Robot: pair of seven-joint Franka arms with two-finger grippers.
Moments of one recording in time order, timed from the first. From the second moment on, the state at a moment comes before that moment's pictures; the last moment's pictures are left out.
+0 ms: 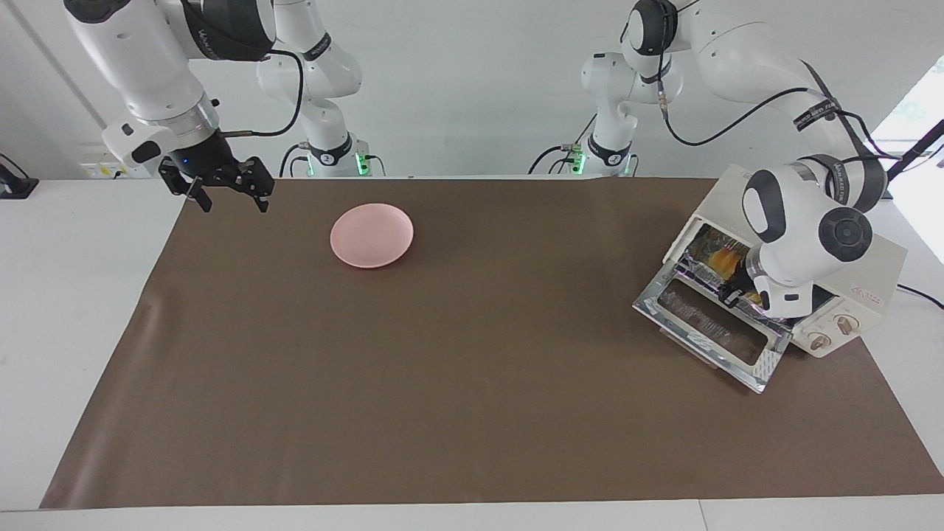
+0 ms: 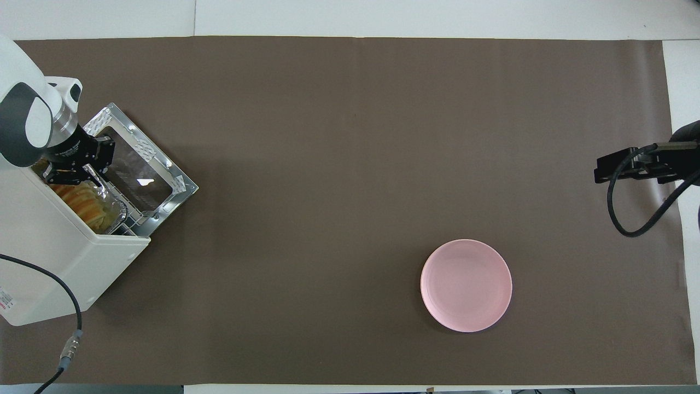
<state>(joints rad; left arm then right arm) -0.32 0.42 0.40 -1.58 -0.01 1.66 -0.62 0.05 -0.04 -0.06 -1.68 -0.01 1.60 0.03</state>
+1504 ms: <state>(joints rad) -0.35 0.11 0.31 -1.52 -0.02 1.43 -0.09 0.05 -0.04 -0.06 -1.68 -0.01 1.60 0.03</state>
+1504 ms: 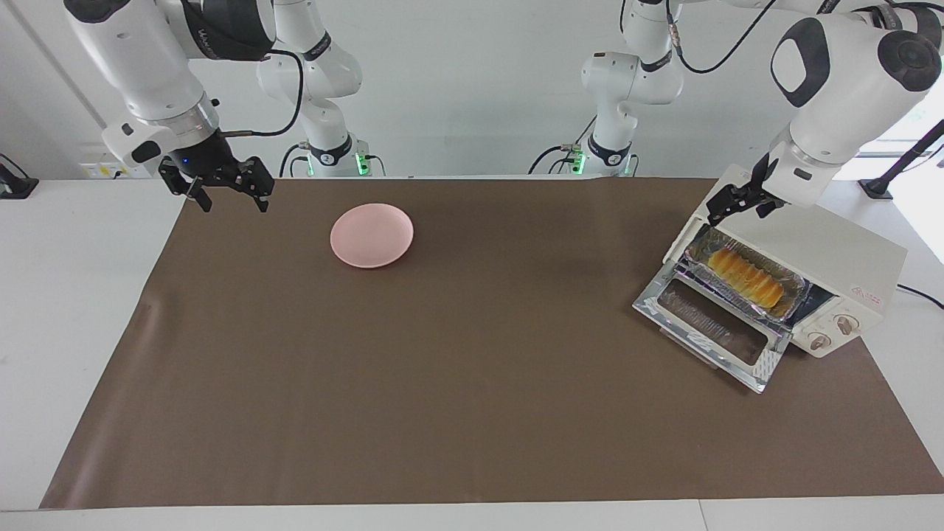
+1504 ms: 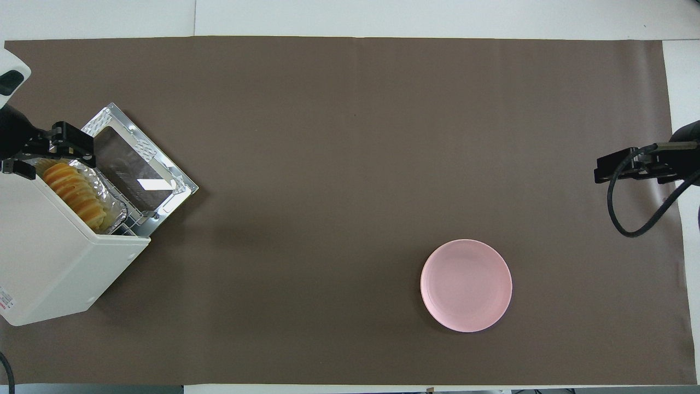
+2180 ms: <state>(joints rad) -0.11 0.07 0.03 -1.52 -0.02 1.40 -0.09 0.05 -0.04 -0.06 -1.68 -0.01 1.60 0.03</state>
